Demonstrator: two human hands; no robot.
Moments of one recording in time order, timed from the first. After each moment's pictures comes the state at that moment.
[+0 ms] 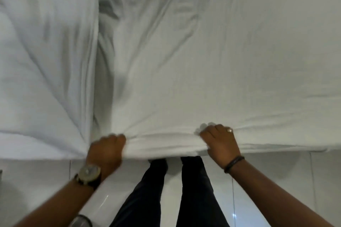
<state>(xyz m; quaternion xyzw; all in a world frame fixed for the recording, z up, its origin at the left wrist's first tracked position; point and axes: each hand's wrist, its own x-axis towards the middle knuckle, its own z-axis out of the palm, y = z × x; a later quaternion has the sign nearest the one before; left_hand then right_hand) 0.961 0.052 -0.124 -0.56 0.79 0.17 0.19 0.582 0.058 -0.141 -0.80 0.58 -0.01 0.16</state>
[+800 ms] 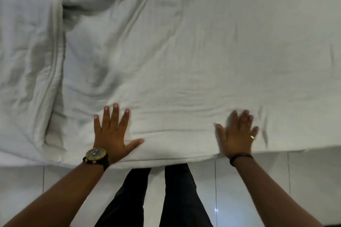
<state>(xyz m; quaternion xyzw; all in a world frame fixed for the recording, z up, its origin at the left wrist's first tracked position) 0.883 0.024 -0.183 -0.61 0.75 0.20 0.14 0.489 0.049 -0.177 -0.53 0.81 0.10 0.21</state>
